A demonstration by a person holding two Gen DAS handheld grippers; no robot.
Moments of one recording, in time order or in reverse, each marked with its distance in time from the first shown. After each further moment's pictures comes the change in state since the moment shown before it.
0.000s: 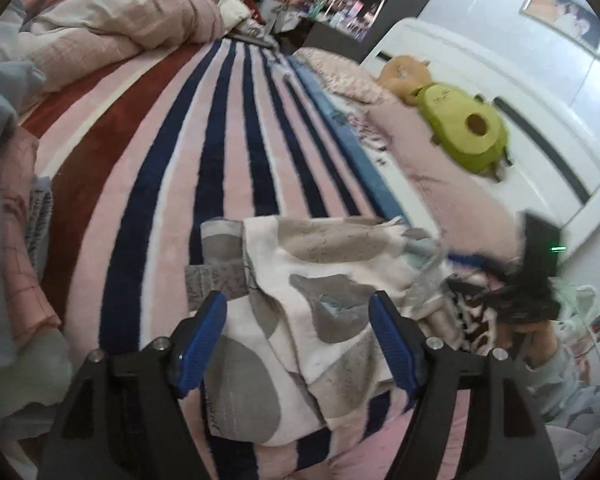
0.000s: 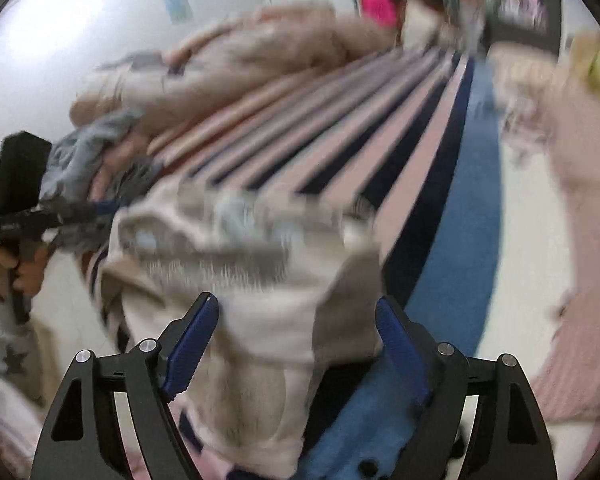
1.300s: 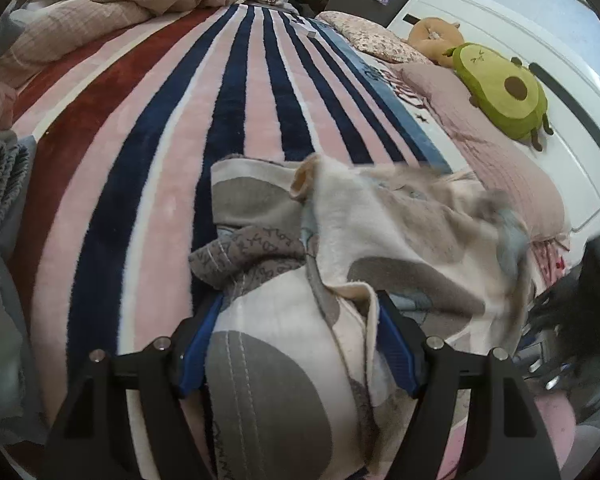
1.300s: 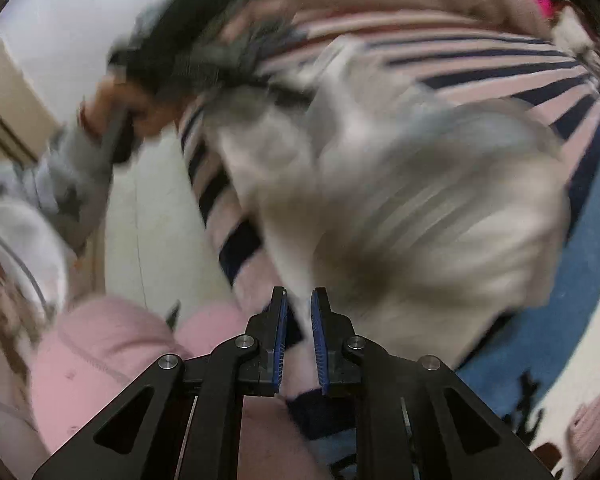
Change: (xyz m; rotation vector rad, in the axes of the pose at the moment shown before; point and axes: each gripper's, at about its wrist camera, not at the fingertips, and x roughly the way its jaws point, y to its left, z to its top) left arm 0.052 0.016 -0.022 -0.005 0.099 0.070; right arm 0.032 0.066 -0.054 -0.400 0.404 0.308
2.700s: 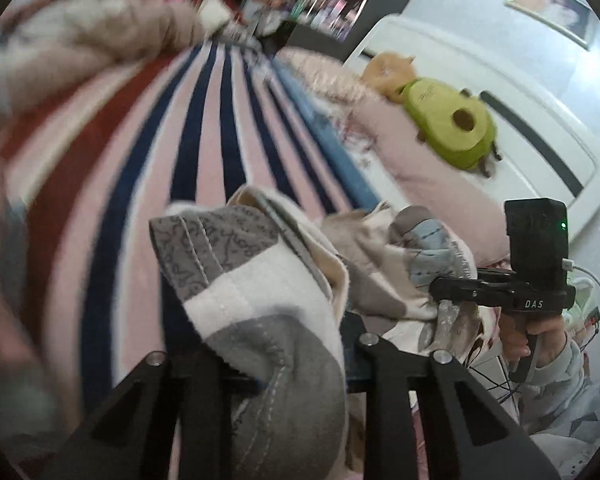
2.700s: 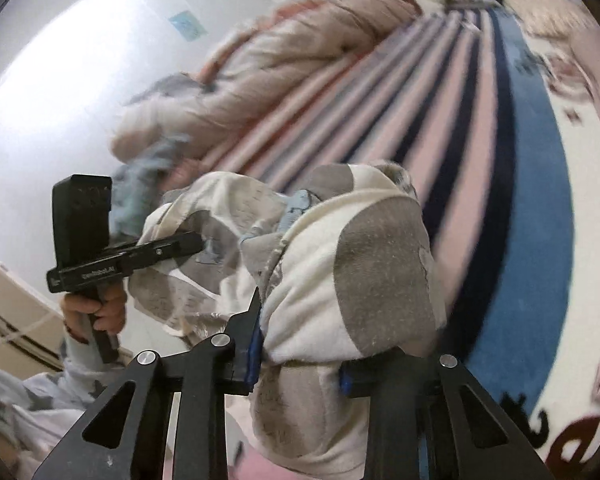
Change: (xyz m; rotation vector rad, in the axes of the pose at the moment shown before) left arm -0.075 -0.026 0.030 0.067 -0.160 -0.135; right arm -0.071 -0.071 0.030 0.498 -0.427 0.071
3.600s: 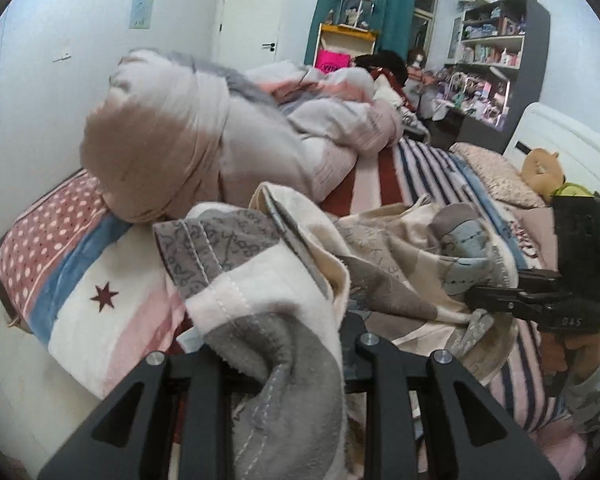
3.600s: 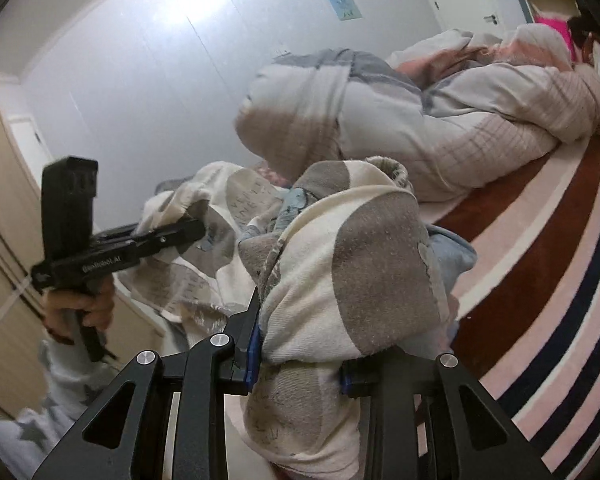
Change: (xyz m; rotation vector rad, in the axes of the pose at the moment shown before) left arm -0.237 0.228 0.020 -0.153 -0.217 0.576; right arm 0.244 0.204 0.152 -0.414 0.032 0.258
